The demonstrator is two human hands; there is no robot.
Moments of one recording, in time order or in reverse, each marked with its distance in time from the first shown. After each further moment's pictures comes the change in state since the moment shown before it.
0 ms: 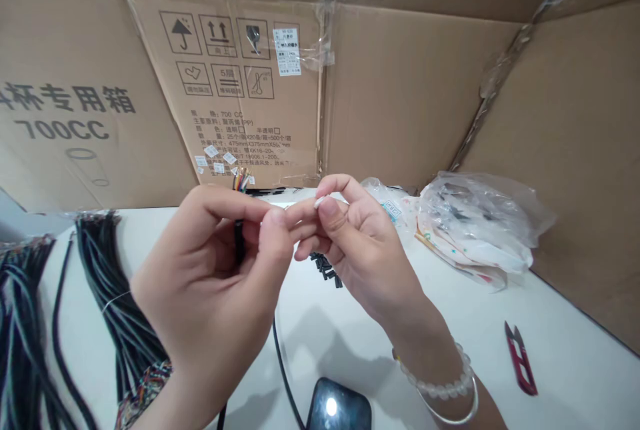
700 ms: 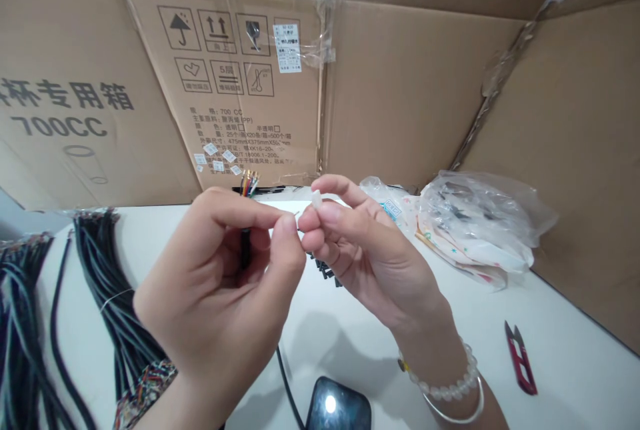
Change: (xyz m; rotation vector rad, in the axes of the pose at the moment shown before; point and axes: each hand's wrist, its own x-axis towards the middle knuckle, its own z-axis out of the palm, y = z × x) left_hand -0.004 -0.001 0.000 0.052 -0.009 0.091; right_hand -0.003 -0.012 0.002 0.262 0.017 0.183
